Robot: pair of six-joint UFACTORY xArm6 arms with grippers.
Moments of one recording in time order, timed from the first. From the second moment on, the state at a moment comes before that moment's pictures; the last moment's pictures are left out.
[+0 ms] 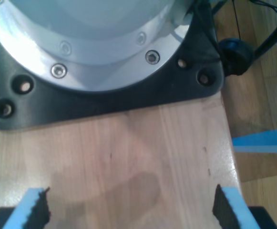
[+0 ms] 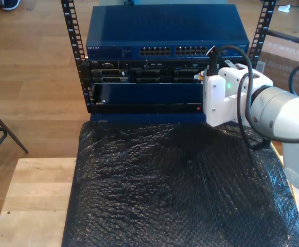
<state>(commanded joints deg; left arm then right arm) 78.9 -30.1 -5.8 5.9 60.9 -185.9 2.4 -7.8 -30.7 -36.4 -41.4 -68.3</state>
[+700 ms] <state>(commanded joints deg) 78.9 -30.1 -5.8 5.9 60.9 -185.9 9.1 0.0 -28.6 -10.4 -50.2 -92.9</state>
